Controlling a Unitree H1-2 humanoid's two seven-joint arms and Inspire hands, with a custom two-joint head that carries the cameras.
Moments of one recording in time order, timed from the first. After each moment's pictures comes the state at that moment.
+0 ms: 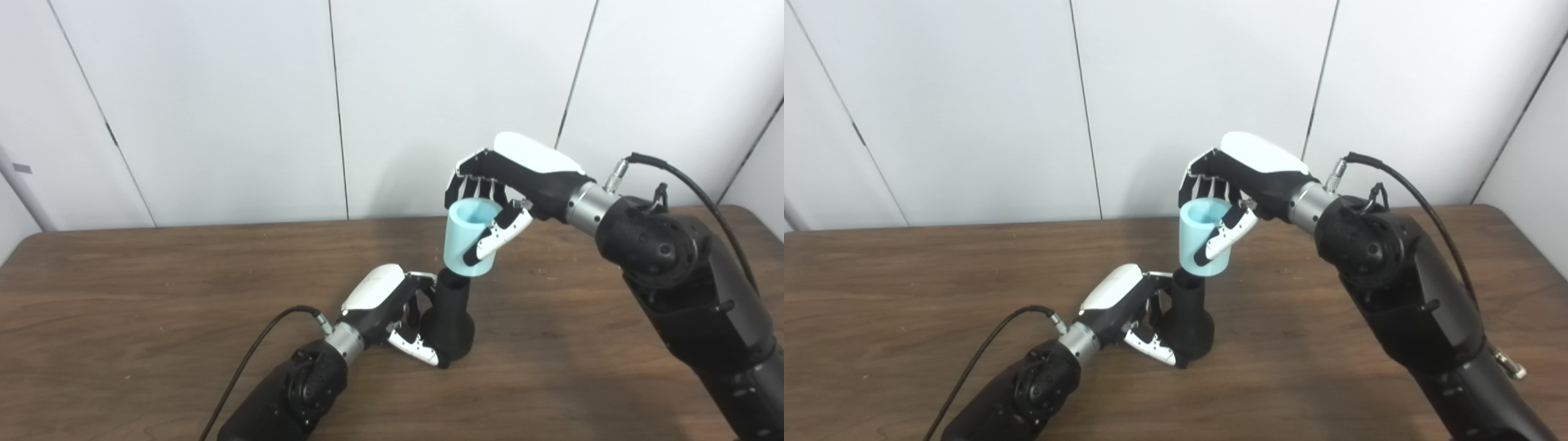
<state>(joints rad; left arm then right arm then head) -0.54 0.16 -0.55 0.38 0.51 -0.09 -0.05 -0.72 -0.50 0.26 -0.28 -0.52 0.35 0.60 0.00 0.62</state>
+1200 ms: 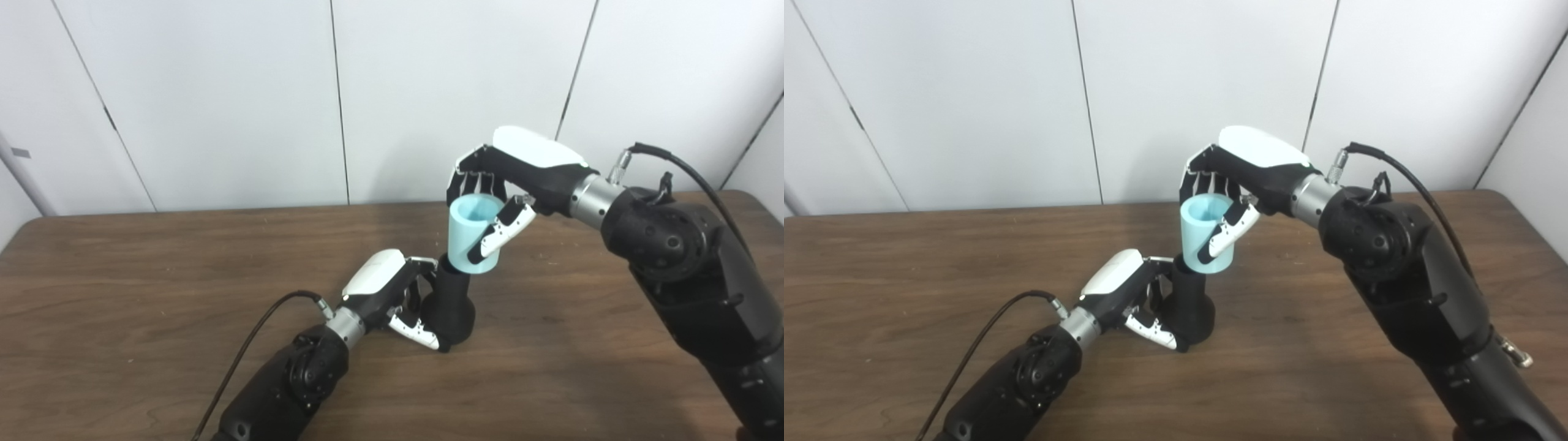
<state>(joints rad) -0.54 0.16 -0.55 0.38 0.51 -0.09 -0.05 -0.71 -0.51 0.27 -0.33 -0.54 0.35 0.66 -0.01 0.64</state>
